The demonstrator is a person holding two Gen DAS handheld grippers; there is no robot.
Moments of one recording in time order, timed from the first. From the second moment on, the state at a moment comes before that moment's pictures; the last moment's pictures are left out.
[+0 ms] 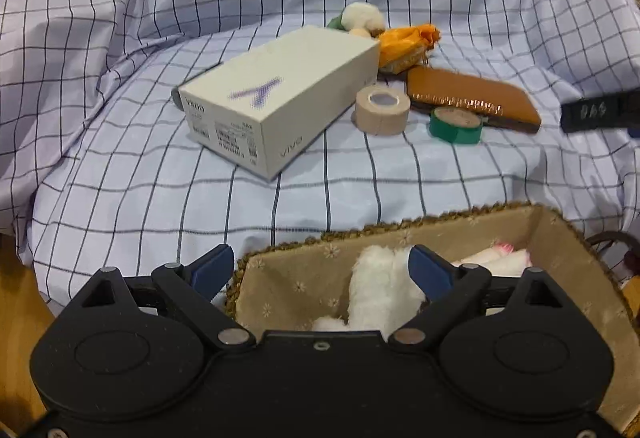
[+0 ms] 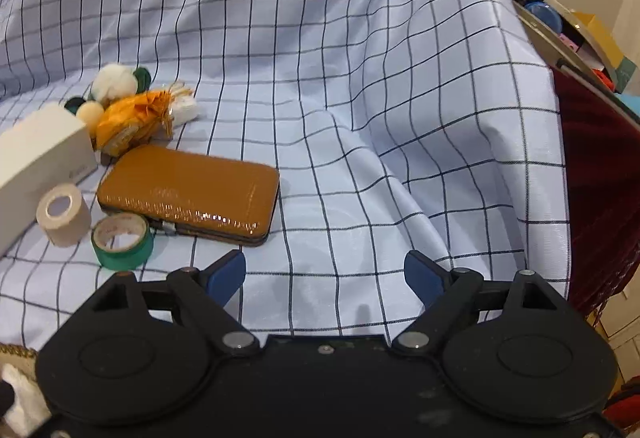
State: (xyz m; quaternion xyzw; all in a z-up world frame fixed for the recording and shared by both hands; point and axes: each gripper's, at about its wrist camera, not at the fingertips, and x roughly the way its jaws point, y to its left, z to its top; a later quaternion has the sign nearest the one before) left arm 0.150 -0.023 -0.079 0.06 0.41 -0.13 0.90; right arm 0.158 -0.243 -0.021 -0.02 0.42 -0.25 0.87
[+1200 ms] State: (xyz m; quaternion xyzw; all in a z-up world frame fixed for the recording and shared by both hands) left arm 0.301 -0.013 -0.021 0.02 0.39 -0.14 0.91; right arm 0.330 -0.257 0.000 0.03 0.40 -0.15 0.91
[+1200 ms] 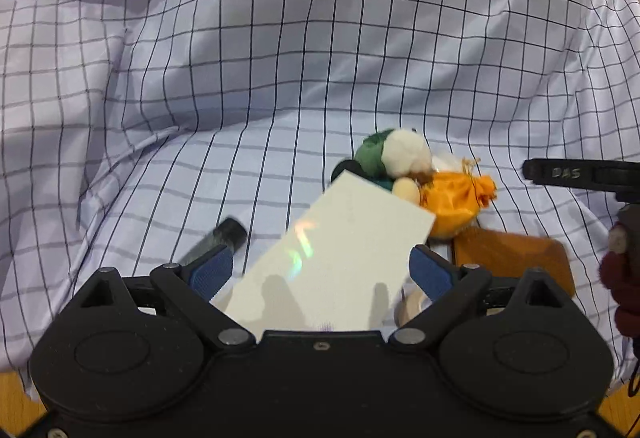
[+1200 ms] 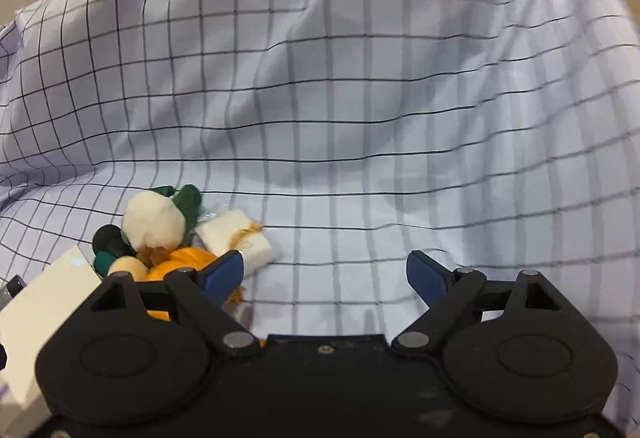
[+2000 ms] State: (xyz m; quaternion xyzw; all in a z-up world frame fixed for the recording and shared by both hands) left arm 0.340 -0.024 -0.026 0.05 0.40 -0.15 0.90; right arm 0.445 -0.261 -0.059 -0.02 0.46 -0.08 0.88
